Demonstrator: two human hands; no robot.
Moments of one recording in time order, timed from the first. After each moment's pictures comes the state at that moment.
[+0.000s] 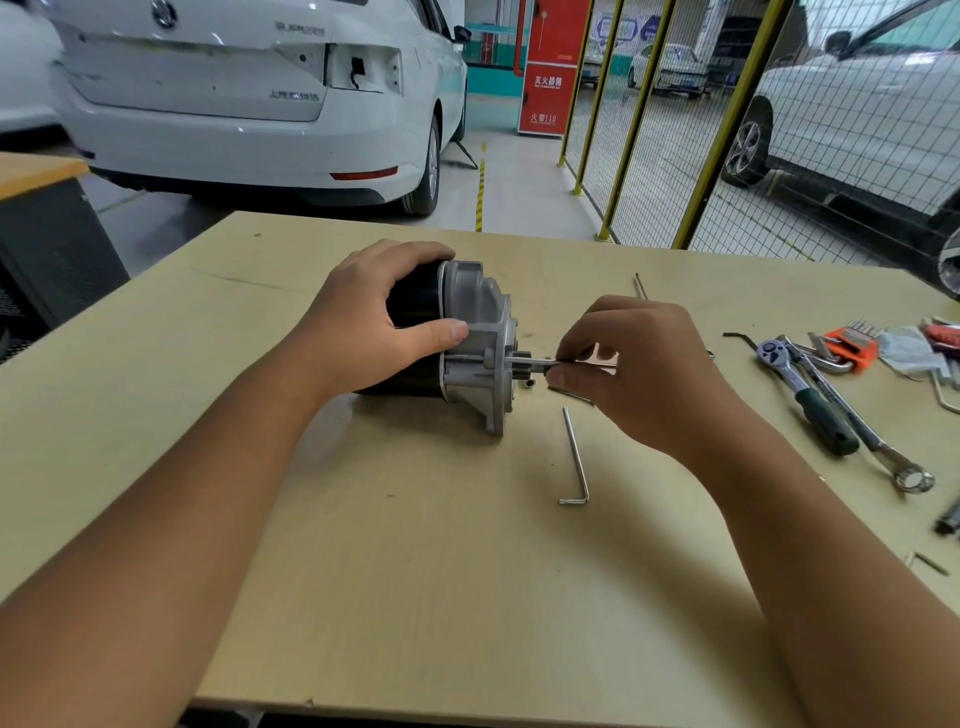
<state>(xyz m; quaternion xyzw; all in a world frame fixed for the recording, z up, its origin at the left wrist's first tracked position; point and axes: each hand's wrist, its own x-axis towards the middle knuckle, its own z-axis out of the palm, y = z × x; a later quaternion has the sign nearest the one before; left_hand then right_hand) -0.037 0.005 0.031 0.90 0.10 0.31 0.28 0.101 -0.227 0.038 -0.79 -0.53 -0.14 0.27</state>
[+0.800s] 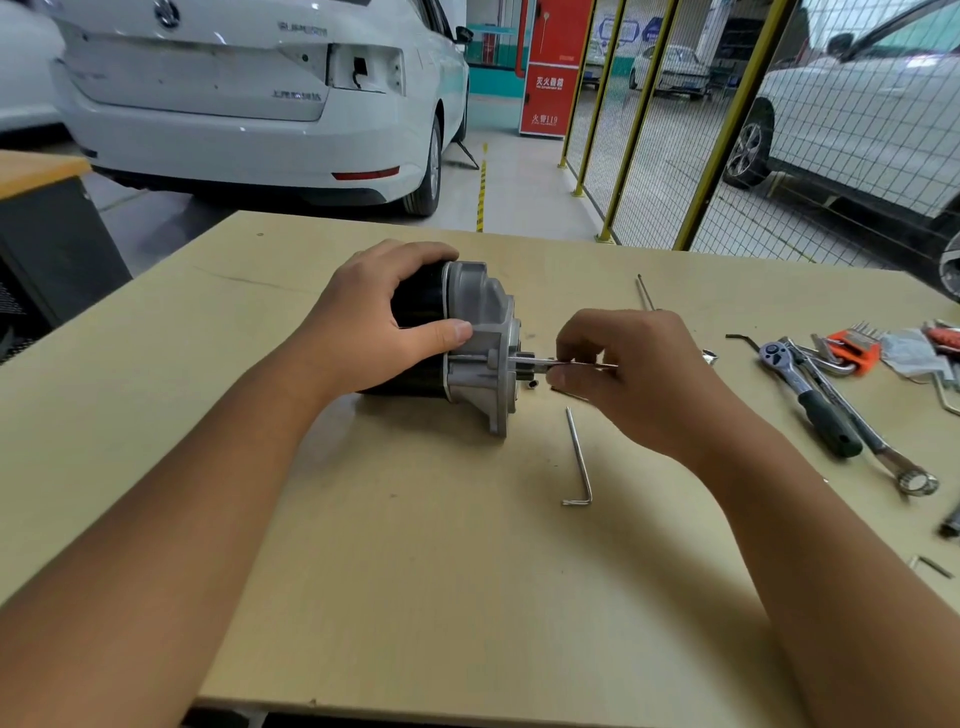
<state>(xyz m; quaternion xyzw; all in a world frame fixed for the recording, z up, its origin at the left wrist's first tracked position) -0.038 0.005 0.032 0.90 0.10 0.31 0.28 0.102 -0.227 0.032 -0.79 -0.53 -0.10 0.29</state>
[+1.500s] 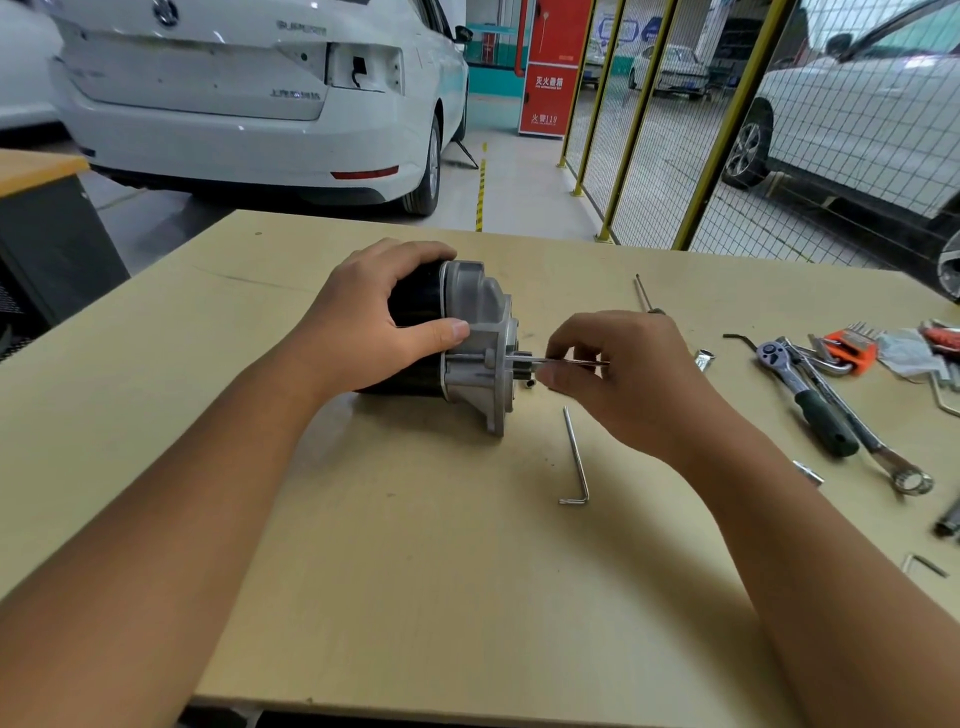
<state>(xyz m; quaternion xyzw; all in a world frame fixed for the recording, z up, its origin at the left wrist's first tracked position) -0.036 0.006 0.030 0.90 0.10 0.31 0.28 0.099 -0.223 0.028 -0.78 -0.53 -0.11 0.31</state>
